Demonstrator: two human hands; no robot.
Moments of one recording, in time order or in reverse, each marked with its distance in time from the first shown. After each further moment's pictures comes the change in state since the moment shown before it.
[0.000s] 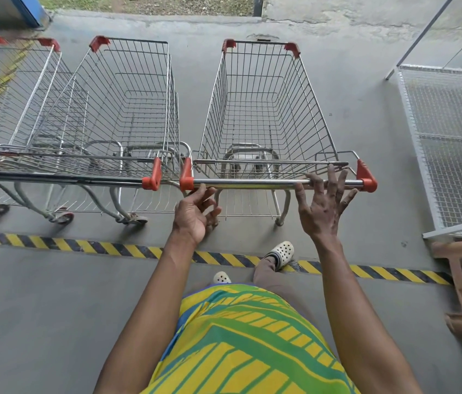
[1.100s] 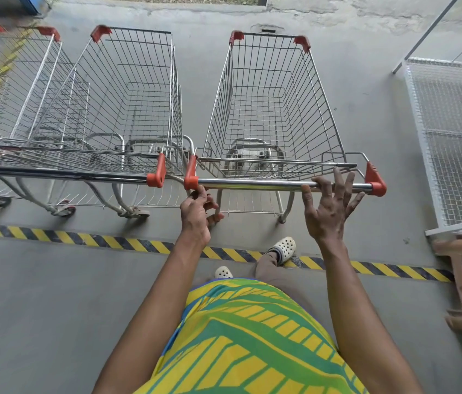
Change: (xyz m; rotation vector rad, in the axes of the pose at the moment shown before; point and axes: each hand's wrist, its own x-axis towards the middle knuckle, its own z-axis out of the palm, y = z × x) left_hand 0.000 -0.009 -0.002 0.106 0.164 0.119; right_hand -0.009 -0.003 0.002 0.035 0.044 0.008
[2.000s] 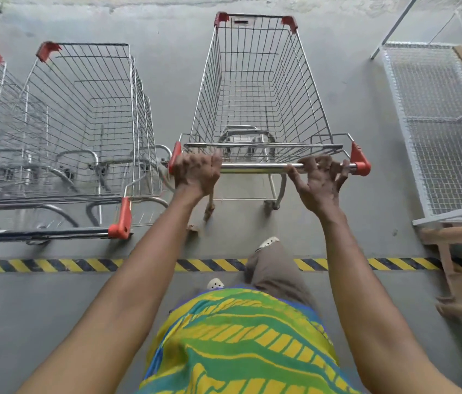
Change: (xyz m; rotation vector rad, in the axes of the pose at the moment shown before) left_hand 0.129 0.056 0.145 1.725 -0.030 1.041; right_hand 0.149 0.020 0.007 -0.205 -0.199 -0.032
